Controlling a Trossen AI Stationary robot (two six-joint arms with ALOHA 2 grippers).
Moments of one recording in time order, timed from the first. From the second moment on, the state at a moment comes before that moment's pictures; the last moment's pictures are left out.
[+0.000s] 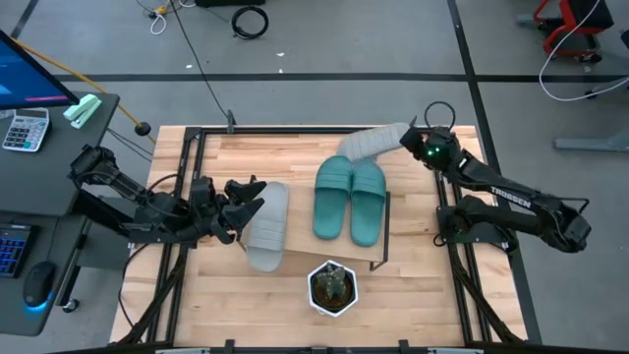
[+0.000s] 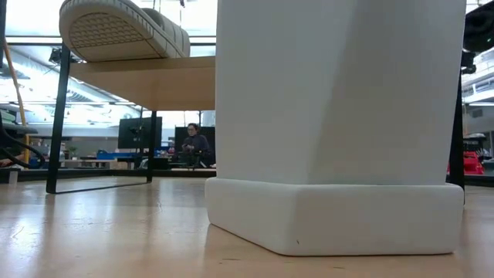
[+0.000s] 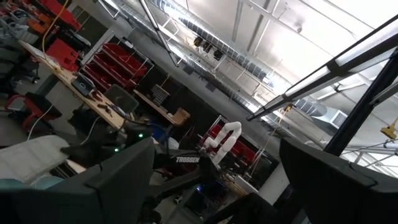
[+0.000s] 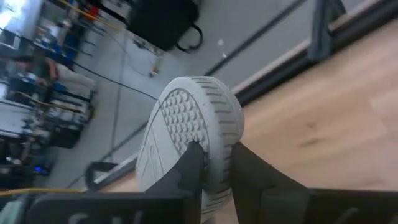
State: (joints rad) left arm -0.55 1.08 0.77 0.90 -0.87 -0.34; right arm -0.78 0.81 0.41 -0.08 0.27 1.18
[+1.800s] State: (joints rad) left arm 0.07 1.09 0.77 0.86 -0.36 -0.83; right arm -0.51 1.16 1.11 0.32 -0.07 0.90
